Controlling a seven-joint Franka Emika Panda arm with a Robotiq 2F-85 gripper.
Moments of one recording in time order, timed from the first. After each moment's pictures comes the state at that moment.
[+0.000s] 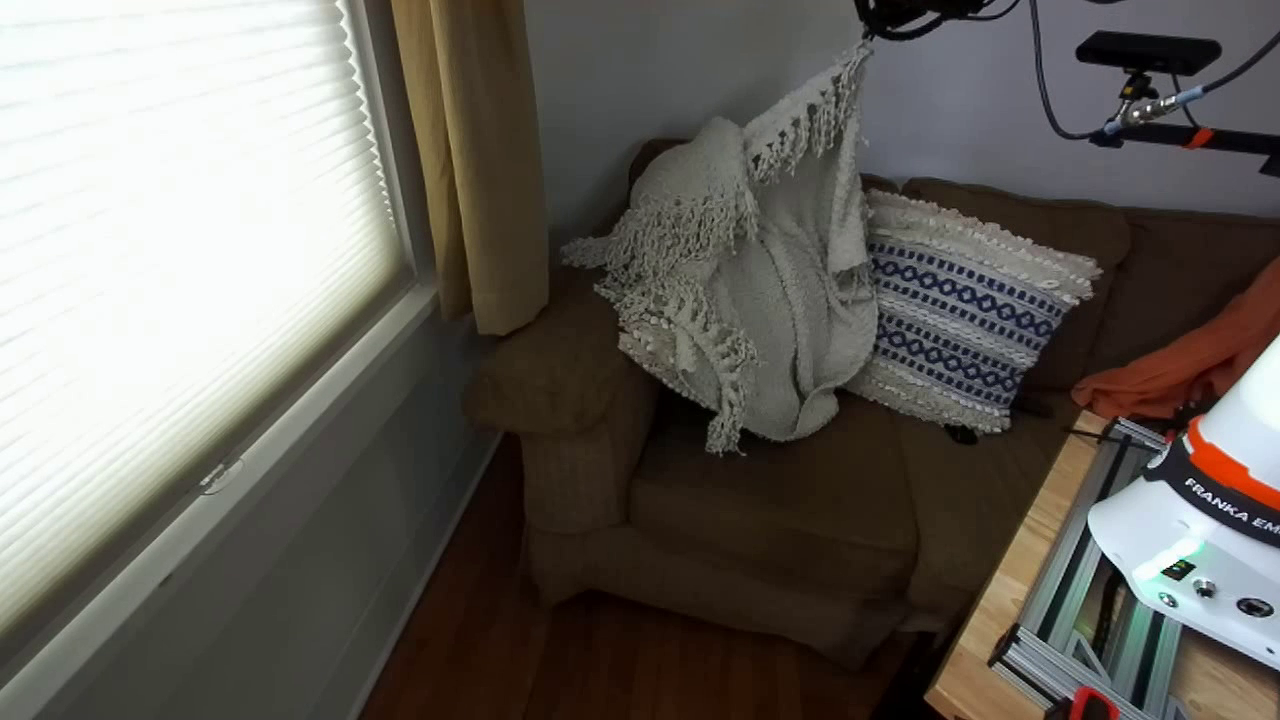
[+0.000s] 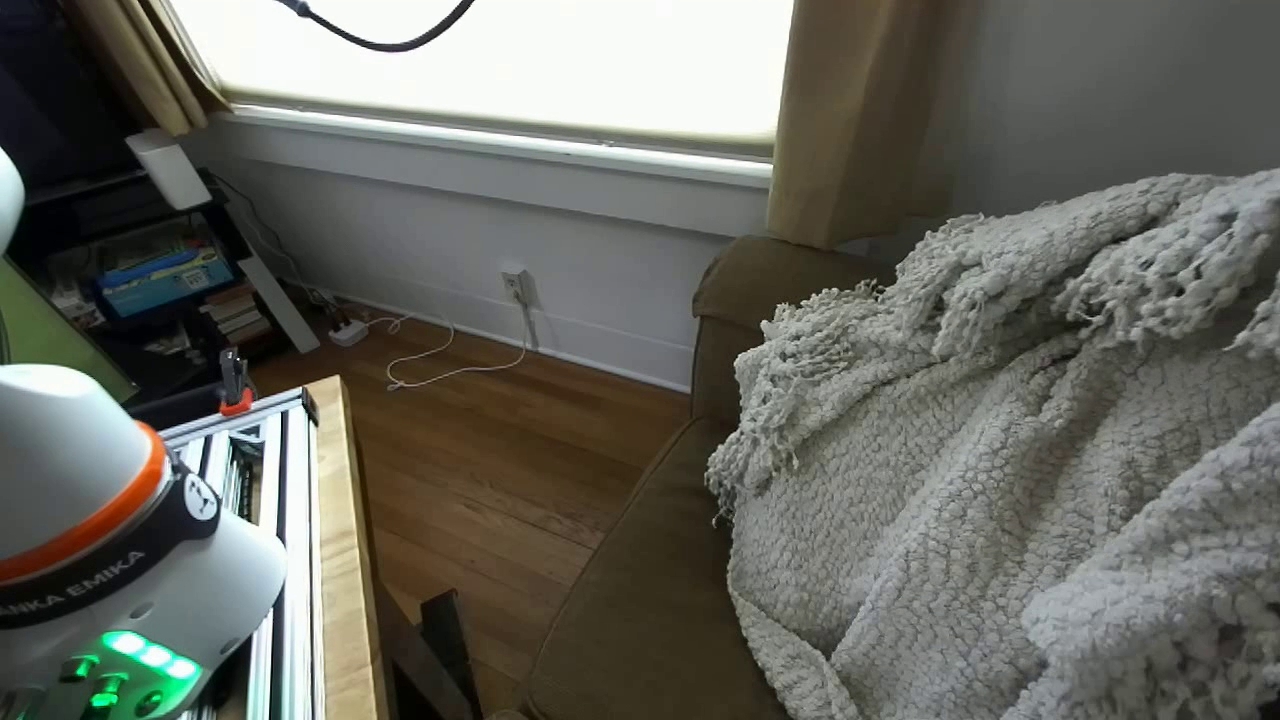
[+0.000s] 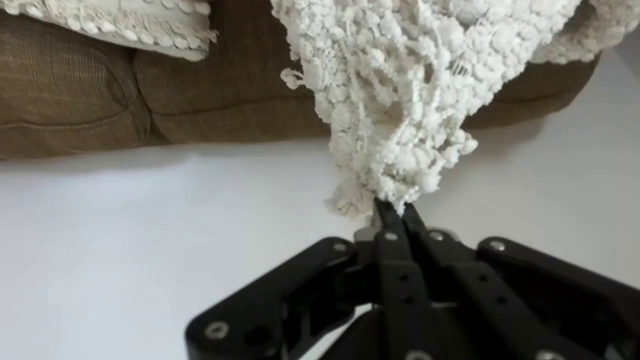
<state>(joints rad) -0.10 0.23 -0.38 -1.68 -0.20 2.59 0.61</state>
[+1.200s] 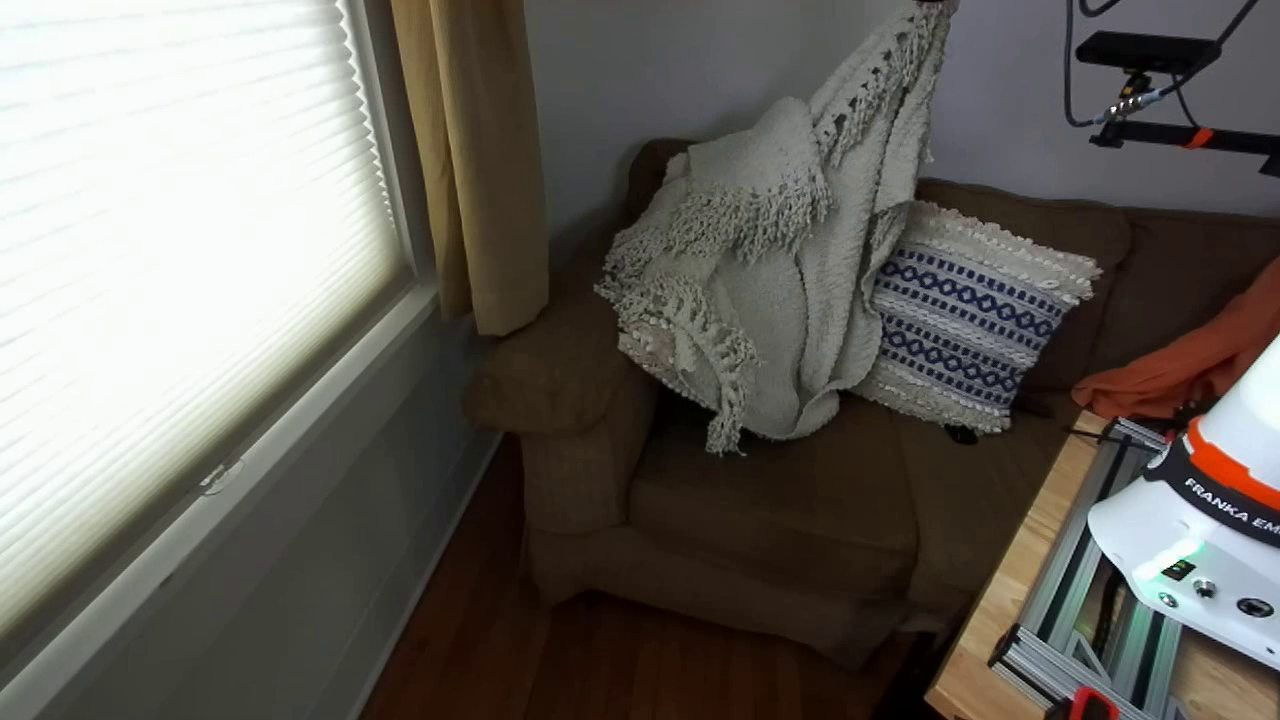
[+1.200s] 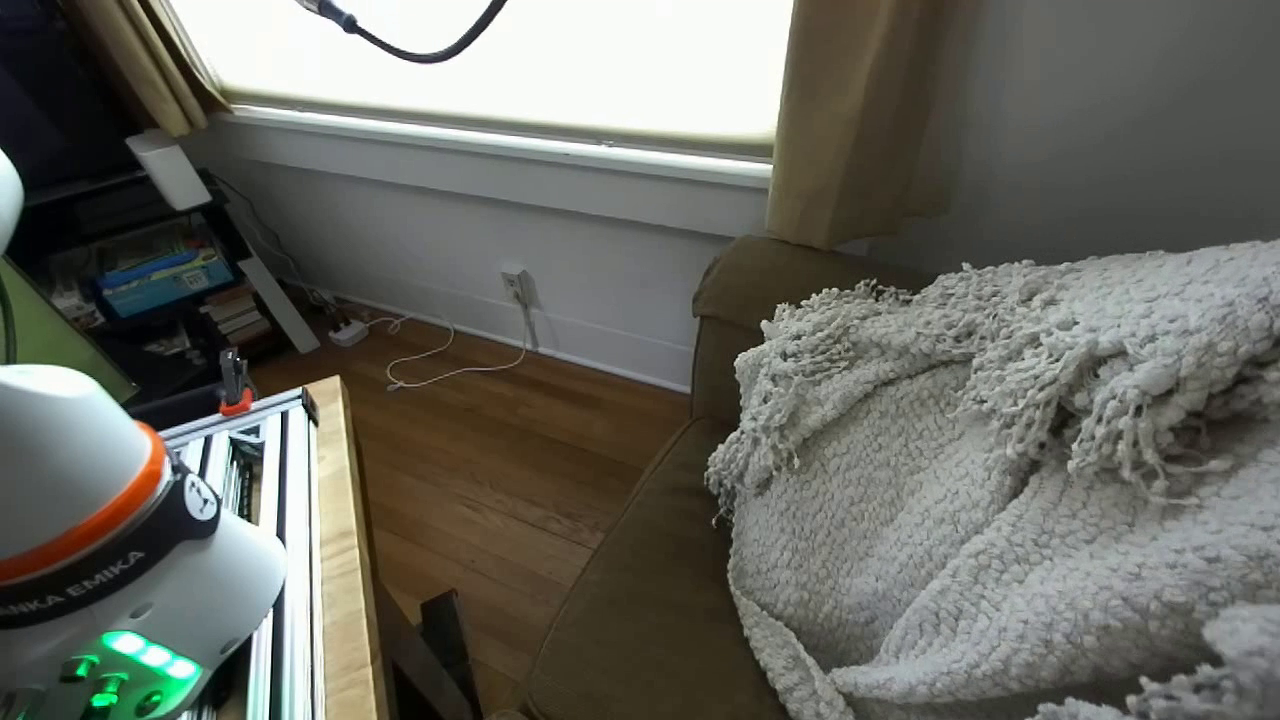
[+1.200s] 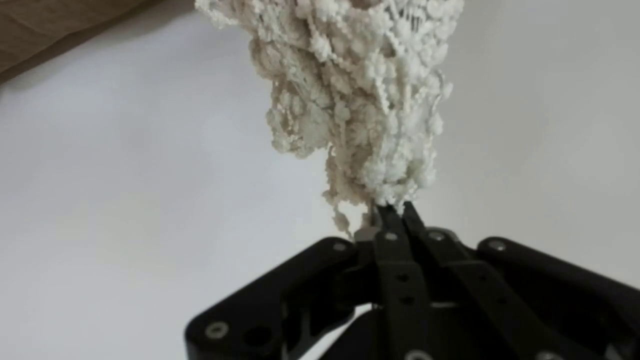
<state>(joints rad) -0.09 0.29 -0.61 -1.49 -0.41 2.69 1.01</state>
